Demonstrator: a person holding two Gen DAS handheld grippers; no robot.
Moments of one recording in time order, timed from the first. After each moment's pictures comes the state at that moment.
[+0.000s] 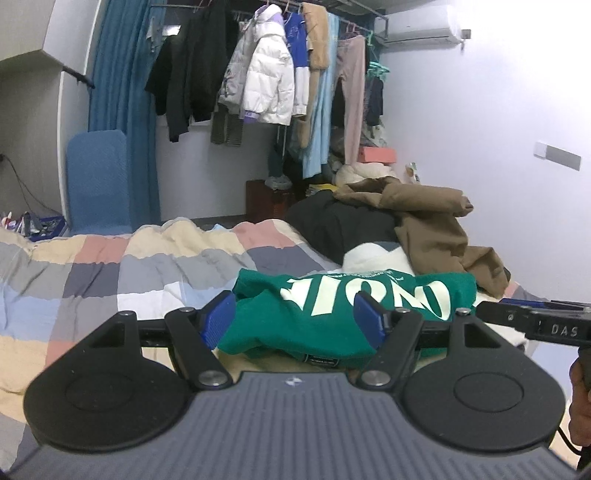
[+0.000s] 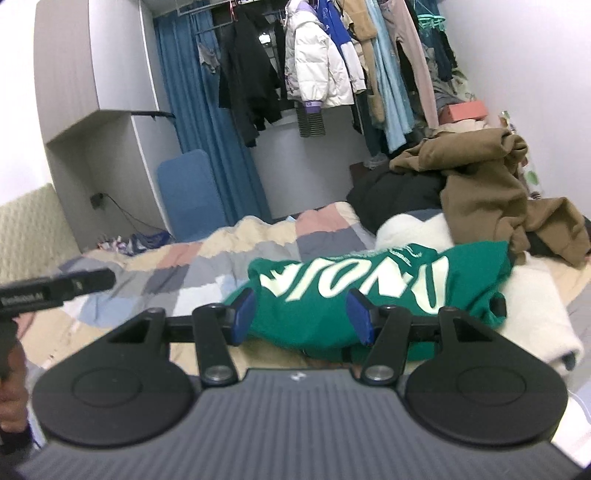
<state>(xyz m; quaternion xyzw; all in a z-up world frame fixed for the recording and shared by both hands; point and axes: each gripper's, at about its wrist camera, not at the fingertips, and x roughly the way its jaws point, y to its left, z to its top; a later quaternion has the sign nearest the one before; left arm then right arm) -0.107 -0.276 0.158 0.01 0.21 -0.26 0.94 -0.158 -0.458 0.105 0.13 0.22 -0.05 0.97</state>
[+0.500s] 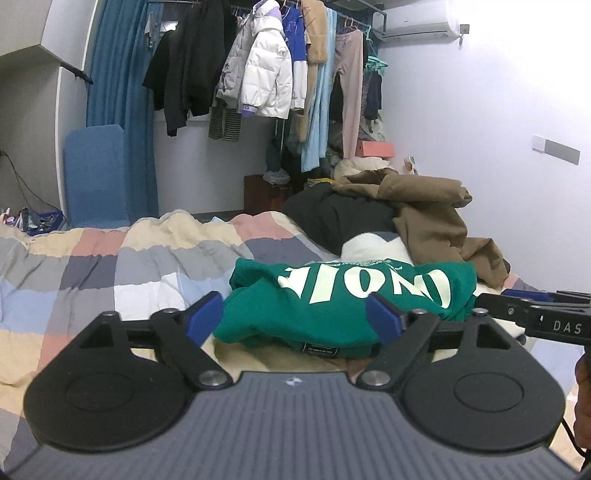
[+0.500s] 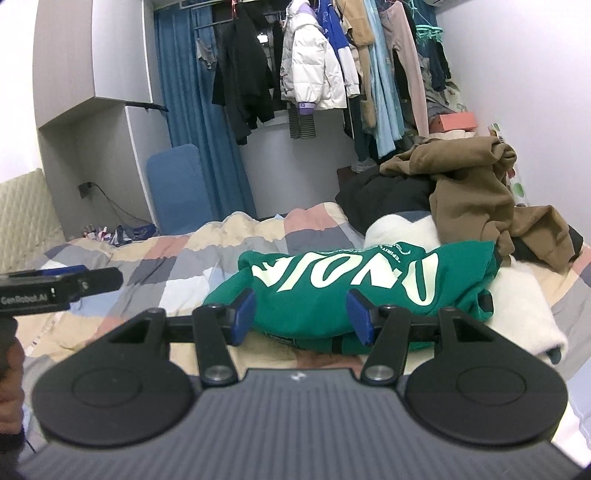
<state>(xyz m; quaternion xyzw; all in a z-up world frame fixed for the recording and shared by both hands) -0.105 -0.278 0.142 0.01 0.22 -0.27 0.94 -0.164 -0.438 0.102 0.11 0.22 -0.06 0.97</state>
